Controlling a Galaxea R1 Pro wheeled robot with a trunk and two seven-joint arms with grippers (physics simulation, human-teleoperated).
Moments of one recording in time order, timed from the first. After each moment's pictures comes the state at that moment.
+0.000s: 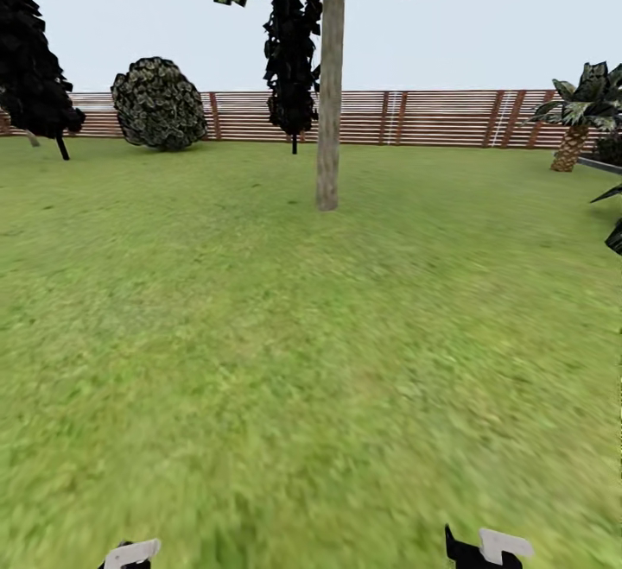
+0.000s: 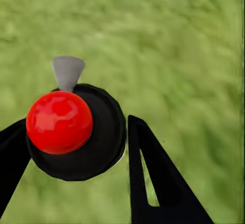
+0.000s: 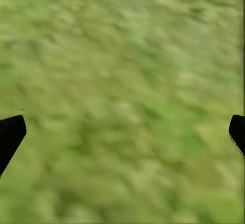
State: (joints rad) left arm -0.23 0.13 0.14 -0.35 0.07 -0.42 0.00; right arm -0.20 -0.04 -0.27 -0.54 0.05 -0.27 -0.03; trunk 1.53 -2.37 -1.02
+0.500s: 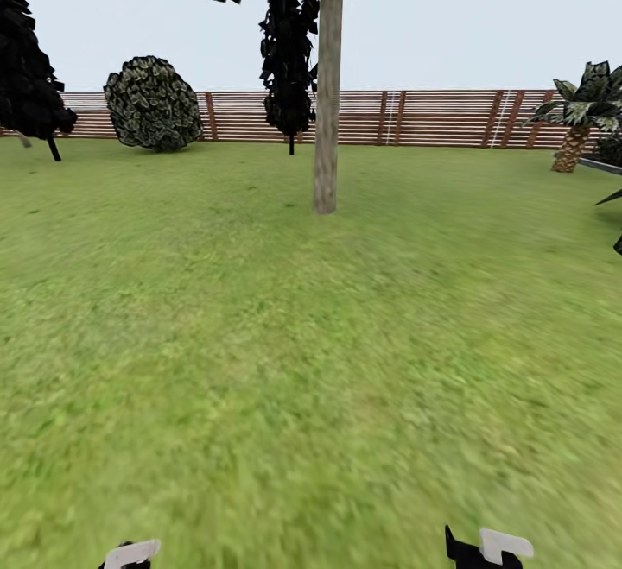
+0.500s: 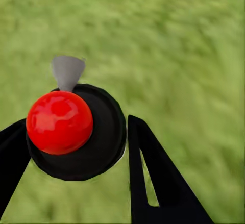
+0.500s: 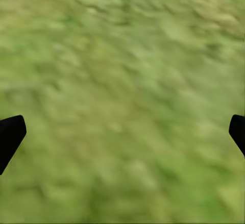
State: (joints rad) left arm -0.22 0.13 0.14 -0.35 0.07 -0.42 0.00; right arm -0.20 -0.04 -0.27 -0.54 0.05 -0.27 -0.03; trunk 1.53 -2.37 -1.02
